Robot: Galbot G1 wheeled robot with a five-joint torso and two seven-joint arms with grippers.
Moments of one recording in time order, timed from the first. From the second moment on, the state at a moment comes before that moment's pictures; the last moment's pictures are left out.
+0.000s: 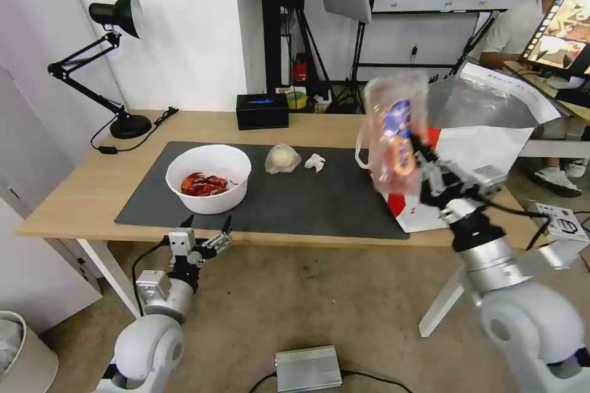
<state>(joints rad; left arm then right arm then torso) 1.43 -1.23 -0.48 -2.04 -0.42 0.09 -0.09 -1.35 1.07 0.68 2.33 0.70 0.00 -0.05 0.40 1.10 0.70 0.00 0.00</state>
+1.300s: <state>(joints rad) 1.46 -1.27 -0.48 -2.06 -0.40 0.09 -0.07 -0.75 0.85 0.71 2.00 1.81 -0.29 0.87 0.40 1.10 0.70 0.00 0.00</state>
